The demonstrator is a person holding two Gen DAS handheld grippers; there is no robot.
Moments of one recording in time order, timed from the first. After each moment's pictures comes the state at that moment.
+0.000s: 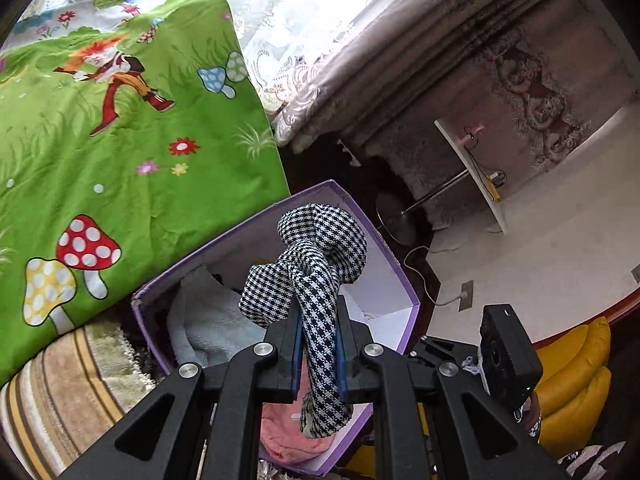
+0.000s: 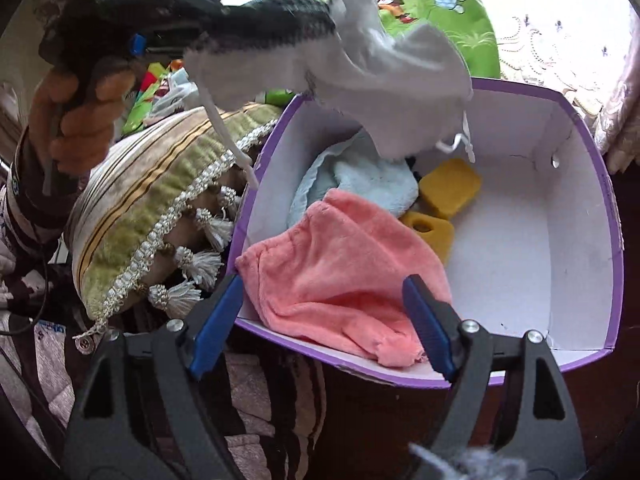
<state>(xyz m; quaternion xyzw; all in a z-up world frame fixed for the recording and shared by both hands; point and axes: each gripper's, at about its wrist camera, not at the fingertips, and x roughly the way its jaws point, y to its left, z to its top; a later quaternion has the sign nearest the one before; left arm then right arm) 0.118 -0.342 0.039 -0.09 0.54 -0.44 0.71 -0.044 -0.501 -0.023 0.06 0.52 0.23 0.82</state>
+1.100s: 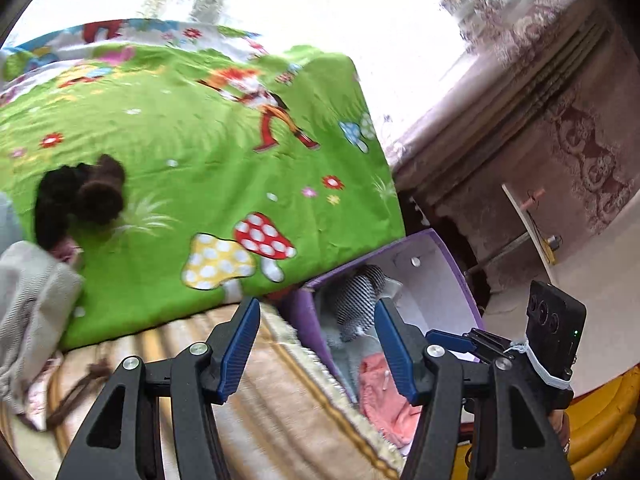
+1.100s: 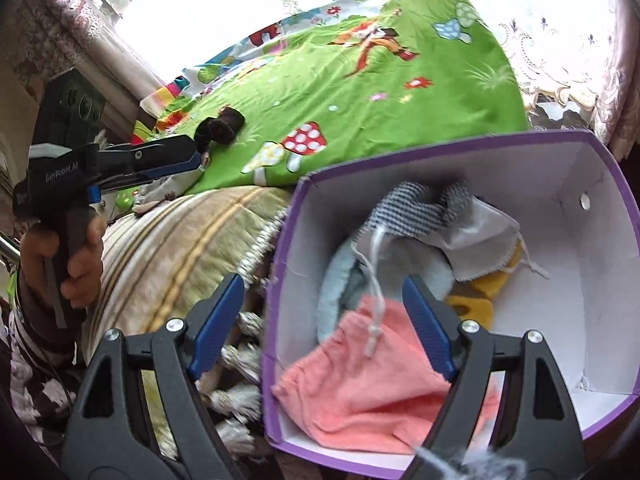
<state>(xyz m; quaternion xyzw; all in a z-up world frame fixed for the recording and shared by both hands) 0.120 -0.202 0.041 -0.13 0.49 -0.29 0.81 0.036 -0.457 -0.014 0.12 0.49 0.21 0.84</state>
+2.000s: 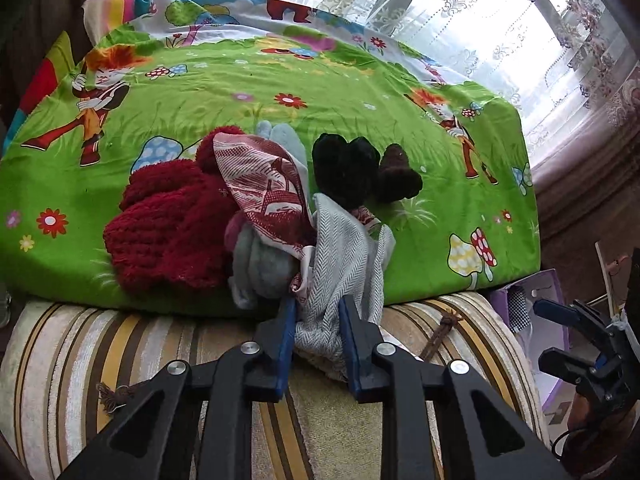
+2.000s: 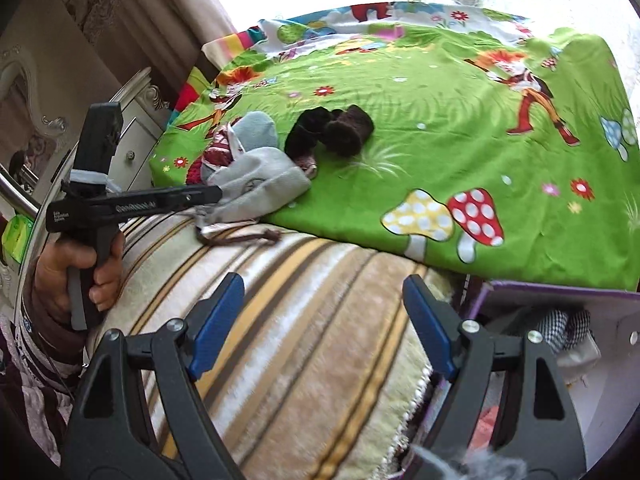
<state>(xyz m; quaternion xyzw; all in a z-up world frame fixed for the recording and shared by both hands) 0.120 -0.027 0.000 -0.14 0.53 -0.10 0.83 0.096 -0.292 0.022 0.01 0.49 0.30 0.82</state>
